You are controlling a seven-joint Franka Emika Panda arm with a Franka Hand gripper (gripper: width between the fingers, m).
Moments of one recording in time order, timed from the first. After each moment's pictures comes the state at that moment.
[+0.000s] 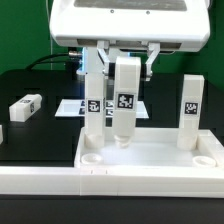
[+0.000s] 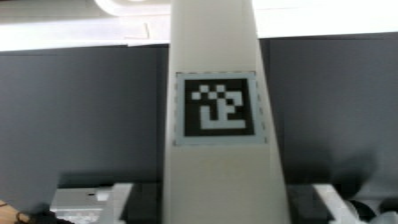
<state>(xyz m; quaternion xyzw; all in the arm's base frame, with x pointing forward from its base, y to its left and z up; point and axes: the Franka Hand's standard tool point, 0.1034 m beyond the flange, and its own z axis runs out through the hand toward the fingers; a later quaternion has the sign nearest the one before) 0.634 0.005 0.149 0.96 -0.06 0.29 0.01</state>
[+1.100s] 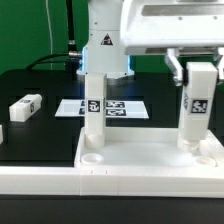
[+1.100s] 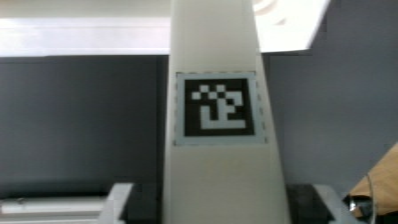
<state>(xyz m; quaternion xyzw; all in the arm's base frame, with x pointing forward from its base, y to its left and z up) 0.637 0.089 0.143 0.96 -0.01 0.28 -0.01</state>
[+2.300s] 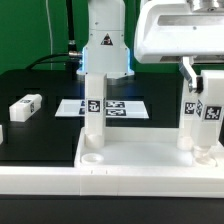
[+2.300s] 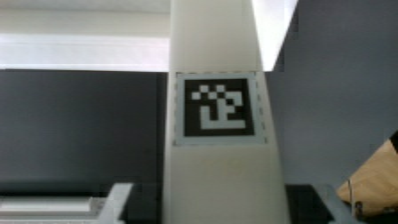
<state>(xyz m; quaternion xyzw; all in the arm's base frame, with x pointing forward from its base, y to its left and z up) 0.633 0.100 0.131 0.96 0.01 0.28 0.00</state>
